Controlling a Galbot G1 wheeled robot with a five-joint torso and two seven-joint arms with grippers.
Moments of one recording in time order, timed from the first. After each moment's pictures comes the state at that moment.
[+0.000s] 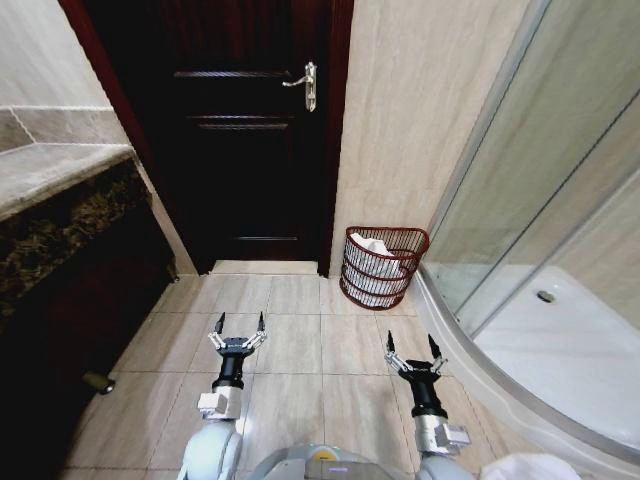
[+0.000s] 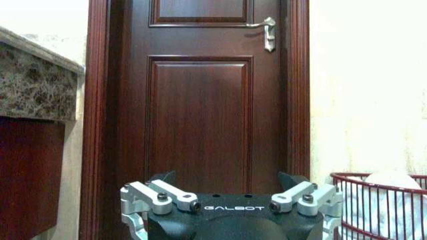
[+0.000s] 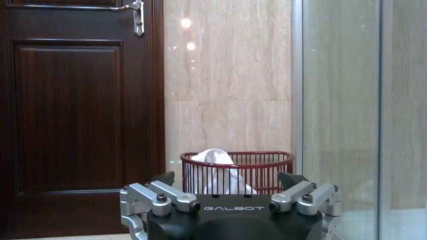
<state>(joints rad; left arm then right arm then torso) 1.70 -1.49 -0.52 -2.05 -0.05 -0.32 -0.09 -1.81 1.44 0.45 2.09 0.05 0.32 0.18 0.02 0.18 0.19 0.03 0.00</state>
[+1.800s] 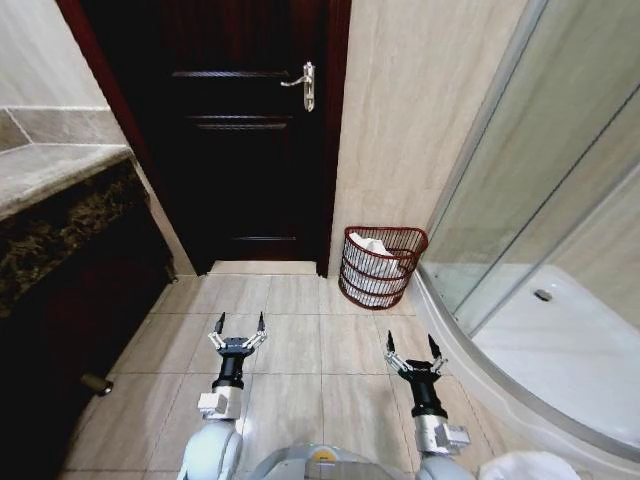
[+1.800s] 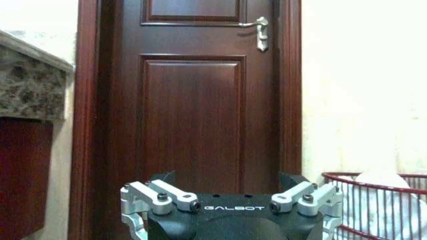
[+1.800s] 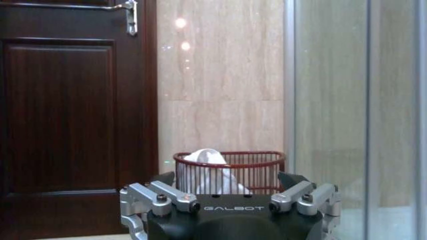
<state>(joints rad) 1.70 -1.49 -0.52 -2.05 -0.05 -0.32 -0.09 -1.81 1.44 0.45 2.09 0.05 0.32 0.18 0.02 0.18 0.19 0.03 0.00</state>
